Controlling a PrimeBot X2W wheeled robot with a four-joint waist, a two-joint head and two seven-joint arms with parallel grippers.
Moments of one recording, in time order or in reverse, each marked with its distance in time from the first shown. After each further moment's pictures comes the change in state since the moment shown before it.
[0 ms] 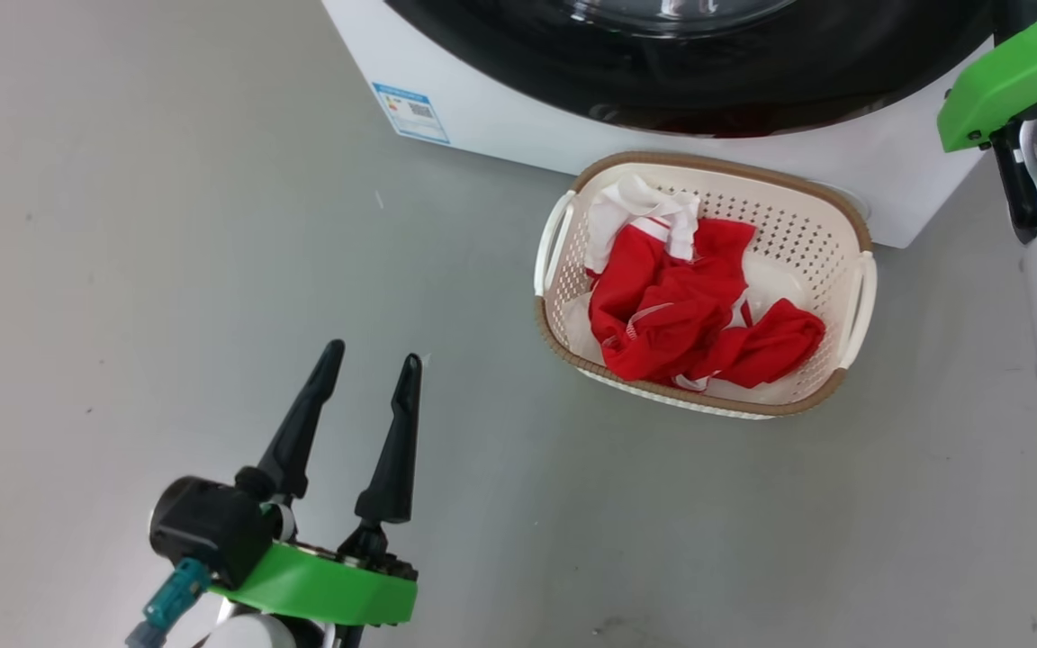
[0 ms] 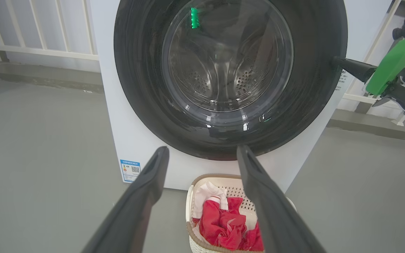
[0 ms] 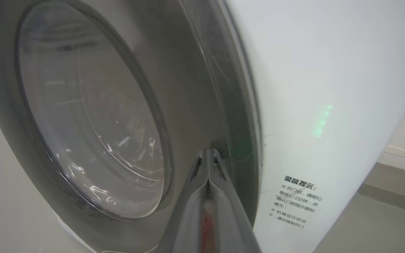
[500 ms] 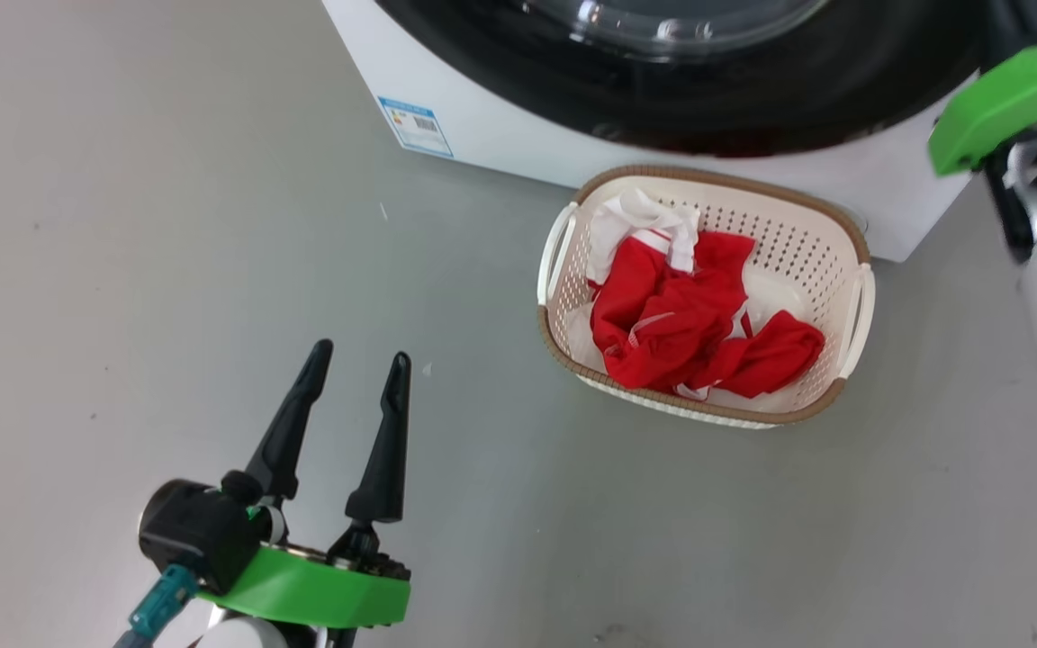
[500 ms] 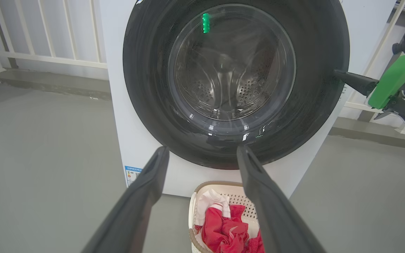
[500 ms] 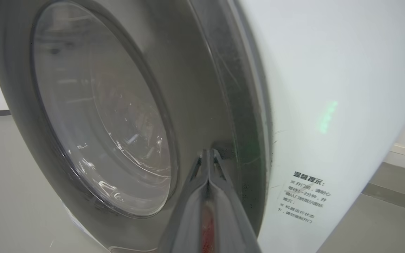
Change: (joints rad) left arm 0.018 0.002 0.012 -0.021 -0.004 0.009 0.000; right arm 0.041 -0.032 0.113 -0.004 0.118 -0.009 0.004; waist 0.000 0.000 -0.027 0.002
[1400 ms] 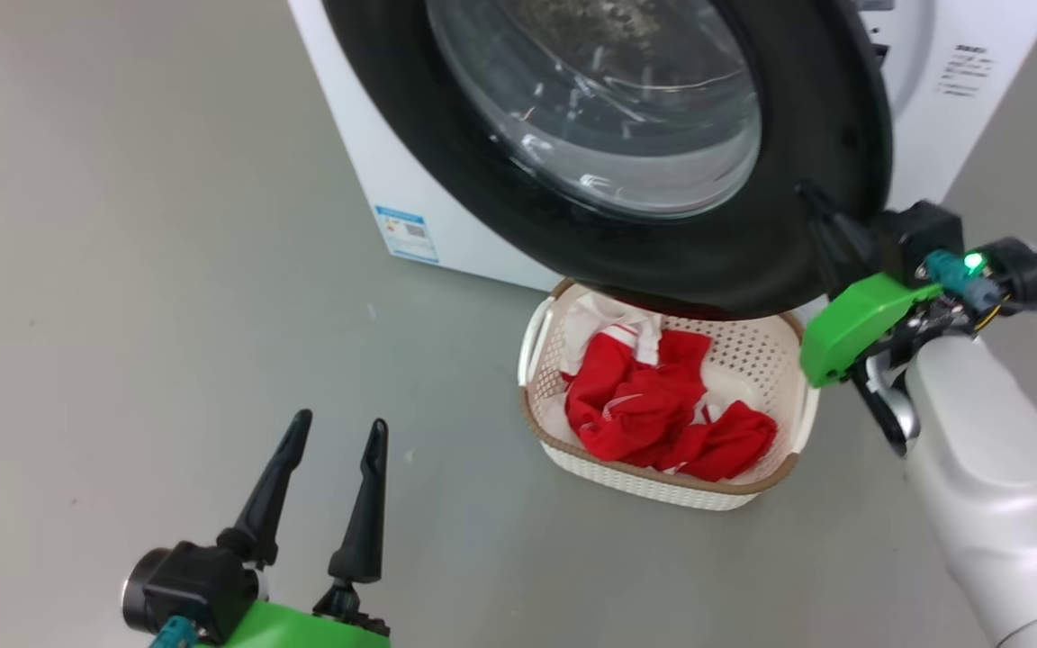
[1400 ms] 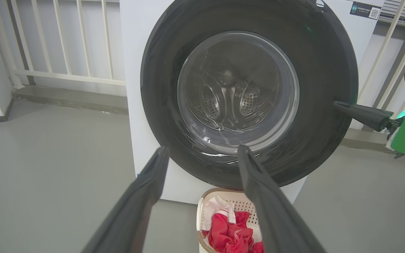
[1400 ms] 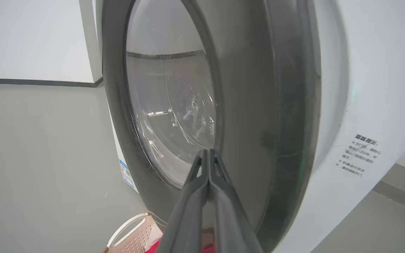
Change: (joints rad) left arm 0.104 0.008 0.045 0.026 0.055 0.000 0.000; right arm 0.325 0.057 0.207 -0.123 0.110 -0.006 0.005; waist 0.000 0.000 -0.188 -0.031
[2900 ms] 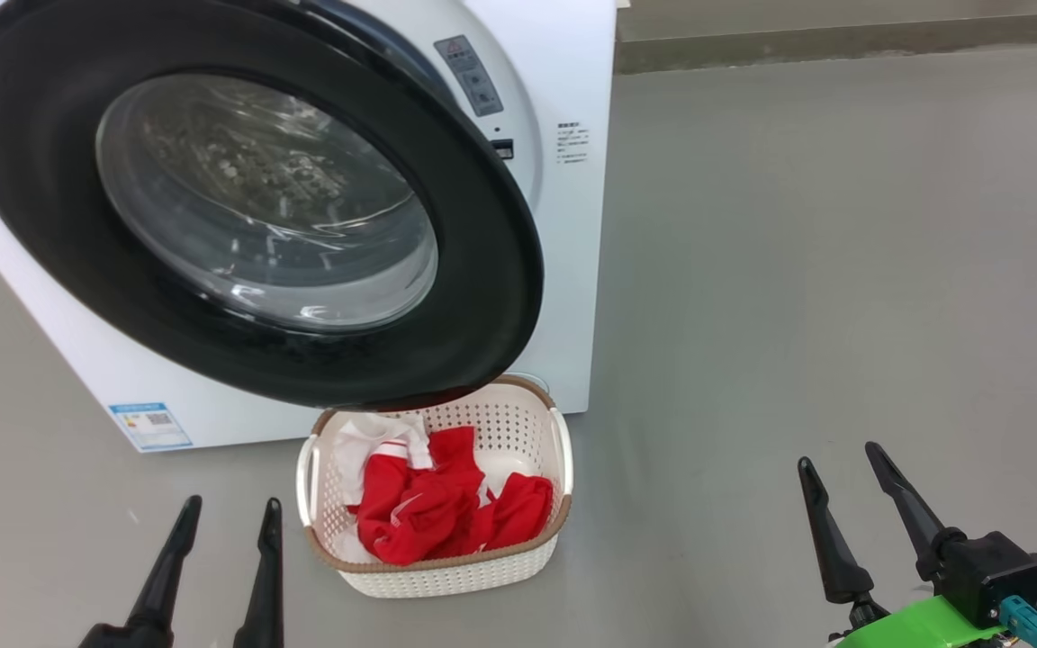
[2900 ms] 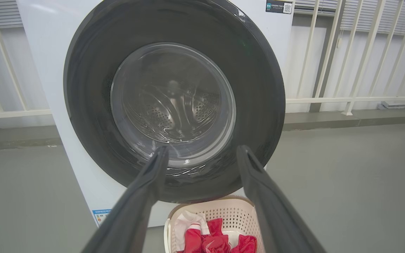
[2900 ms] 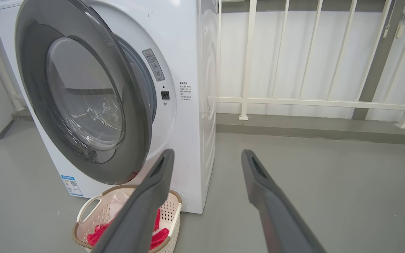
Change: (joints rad) left arm 0.162 0.084 0.122 -0.023 0.063 0.056 0.000; right arm 0.779 0.087 -0.173 -0.685 0.036 -0.001 0.000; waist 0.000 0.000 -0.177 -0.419
